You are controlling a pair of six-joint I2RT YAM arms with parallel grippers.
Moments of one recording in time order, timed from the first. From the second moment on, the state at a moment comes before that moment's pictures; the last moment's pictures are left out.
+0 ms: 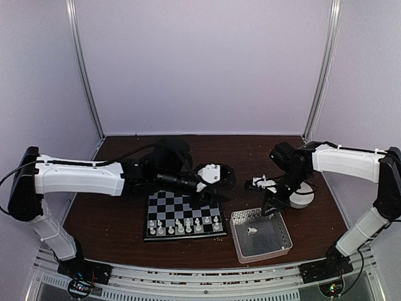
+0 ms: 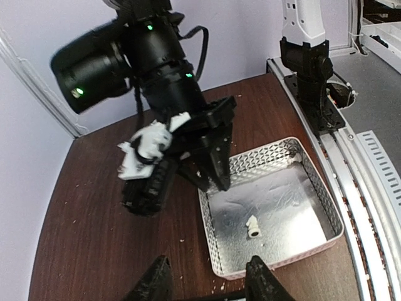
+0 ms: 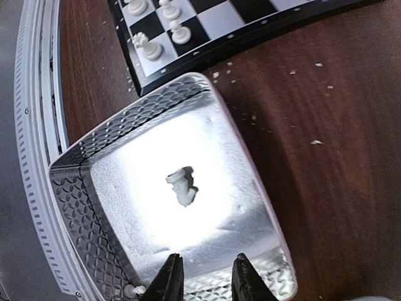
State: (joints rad) left arm -1.08 1.61 1.15 0.03 0.35 0.51; right arm 0.53 1.52 1.04 -0.93 -0.46 -0.68
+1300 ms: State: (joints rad) left arm -1.22 2.47 2.22 -0.89 0.24 0.43; right arm 0.24 1.19 0.93 -0.74 -0.38 -0.44
